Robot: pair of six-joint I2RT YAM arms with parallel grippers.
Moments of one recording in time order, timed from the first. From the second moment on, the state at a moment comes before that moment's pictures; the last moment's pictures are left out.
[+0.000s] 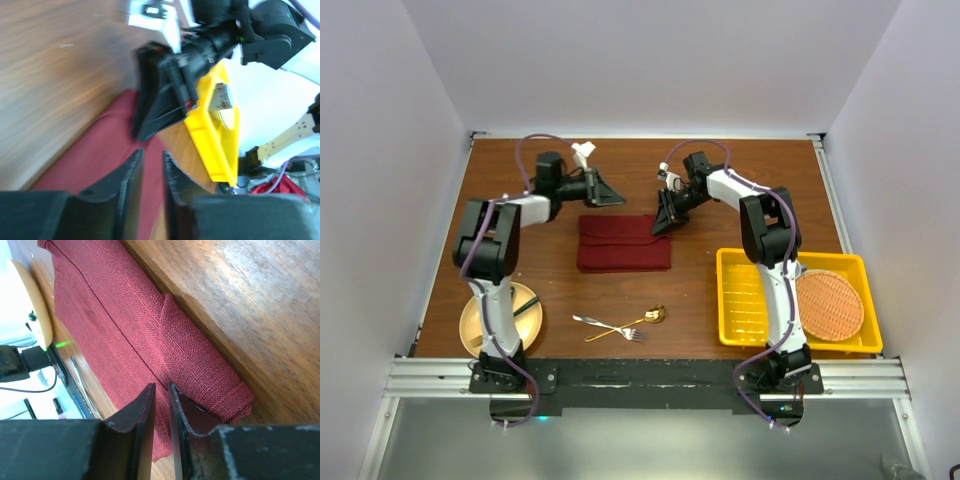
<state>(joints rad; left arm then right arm) -0.14 2.05 1.21 0.42 1.08 -0.63 0.33 2.37 1.80 -0.71 -0.82 0.09</state>
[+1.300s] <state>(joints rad) -0.22 2.27 1.26 0.36 0.93 -0.64 0.31 2.39 1.68 -0.36 -0.97 0.47</state>
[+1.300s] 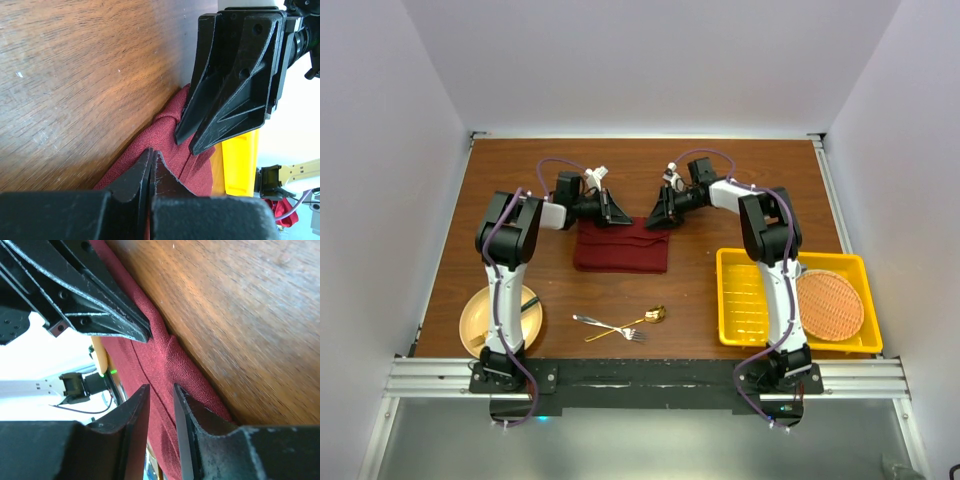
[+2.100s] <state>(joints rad) 0.04 2.19 1.16 0.26 1.09 -0.52 0.32 2.43 1.83 -0.58 -0.91 0.24</state>
